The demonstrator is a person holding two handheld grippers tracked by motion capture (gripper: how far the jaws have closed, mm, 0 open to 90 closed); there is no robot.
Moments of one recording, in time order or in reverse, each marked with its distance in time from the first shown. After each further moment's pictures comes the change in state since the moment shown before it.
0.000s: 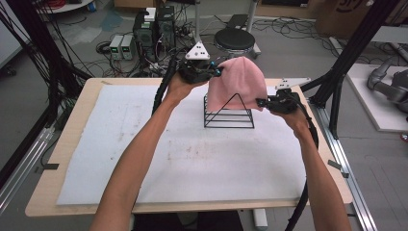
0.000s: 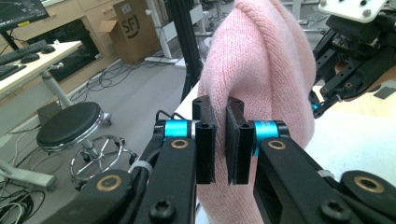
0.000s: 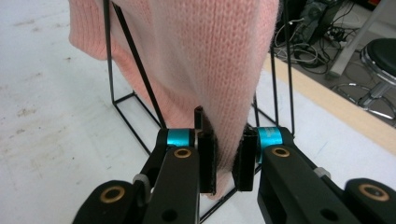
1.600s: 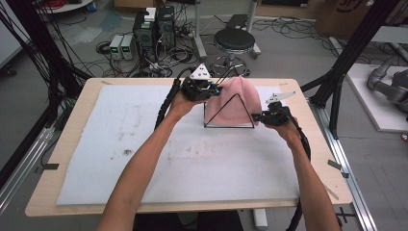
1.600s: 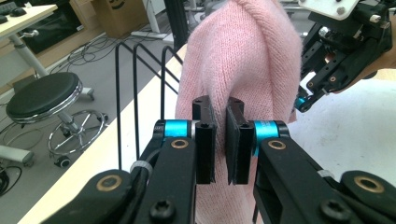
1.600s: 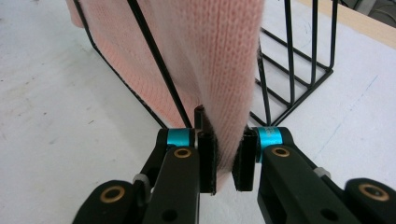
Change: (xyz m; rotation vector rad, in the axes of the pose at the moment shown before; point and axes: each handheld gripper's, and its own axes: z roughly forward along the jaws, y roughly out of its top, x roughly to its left) left arm -0.017 -0.054 0.023 0.082 -0.037 -0.040; right arm 0.003 -0.048 0.038 0.136 0.010 0.068
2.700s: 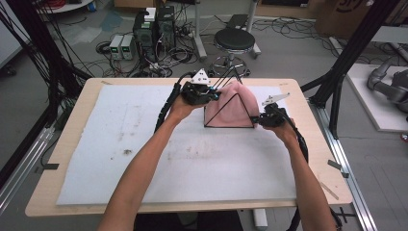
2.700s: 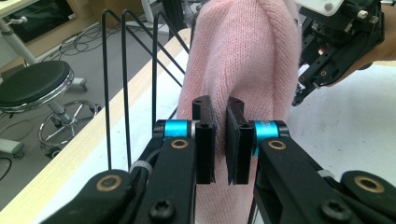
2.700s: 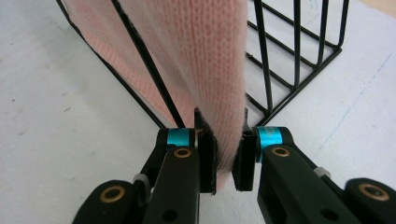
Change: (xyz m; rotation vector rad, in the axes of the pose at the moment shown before) left arm 0.000 -0.017 0.009 0.030 -0.020 -0.016; right arm -0.003 -0.006 0.016 0.062 -0.016 0.002
